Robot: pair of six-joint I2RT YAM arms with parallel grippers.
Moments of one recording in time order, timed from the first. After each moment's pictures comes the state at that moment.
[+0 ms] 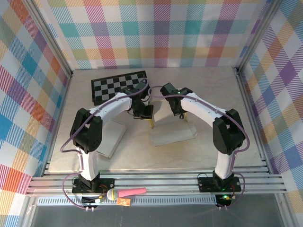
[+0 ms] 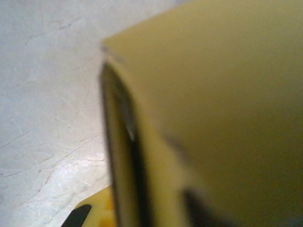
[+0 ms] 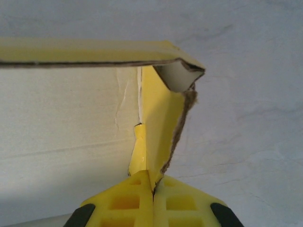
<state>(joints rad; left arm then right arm) -0.57 1.93 1.54 -0.89 0.24 -0.47 0.61 1.85 1.48 -0.95 0.54 0.30</state>
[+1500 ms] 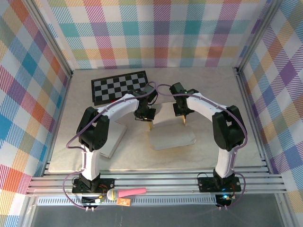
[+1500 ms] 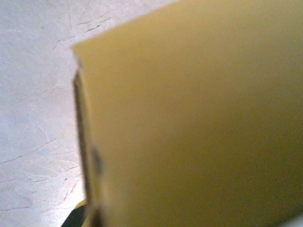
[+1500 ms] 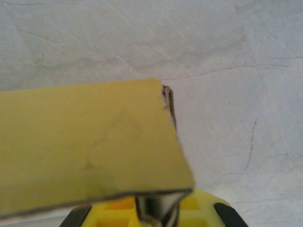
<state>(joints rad) -0.63 2.00 1.59 -0.94 0.07 -0.47 0.50 1.89 1.40 -0.80 0.30 0.32</state>
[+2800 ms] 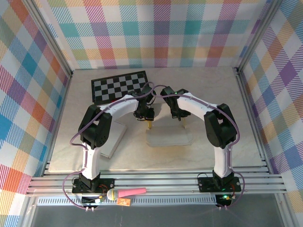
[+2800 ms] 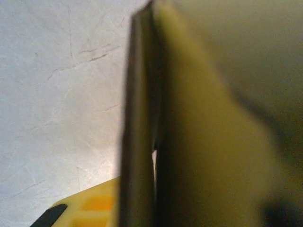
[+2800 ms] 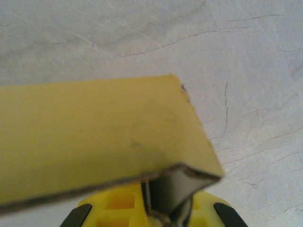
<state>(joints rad) -0.60 2.04 1.54 -0.80 0.10 -0.51 0.60 1.98 1.50 -0.98 0.47 0.55</state>
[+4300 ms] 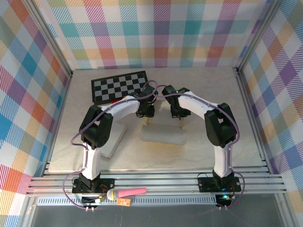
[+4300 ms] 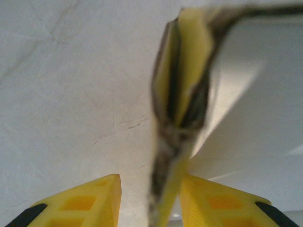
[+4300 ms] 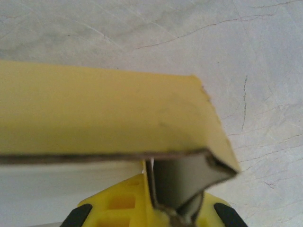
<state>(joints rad) -0.61 2.04 1.54 -0.68 -0.09 -0.45 0.57 2.00 1.52 -0.99 0.38 0.54</state>
